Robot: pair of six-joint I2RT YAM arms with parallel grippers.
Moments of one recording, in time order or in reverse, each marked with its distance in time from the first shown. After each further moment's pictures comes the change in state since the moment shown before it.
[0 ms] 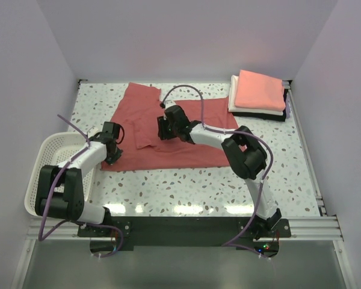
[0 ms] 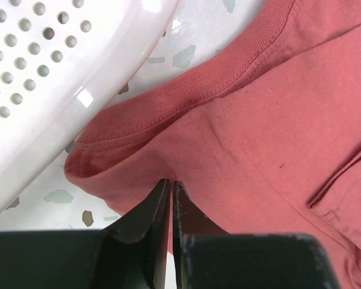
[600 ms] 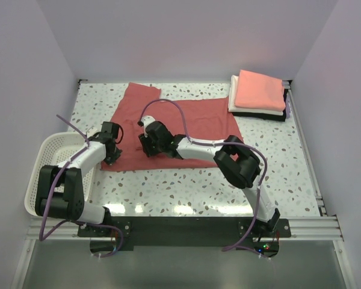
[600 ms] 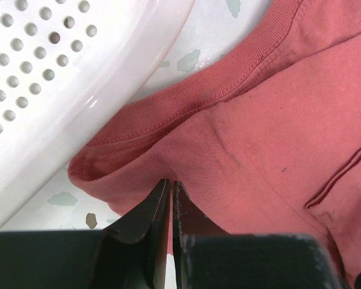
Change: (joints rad) left arm 0.014 0.002 0.000 0.000 0.005 0.017; right arm 0.196 -0.014 -0.021 0.009 0.054 -0.103
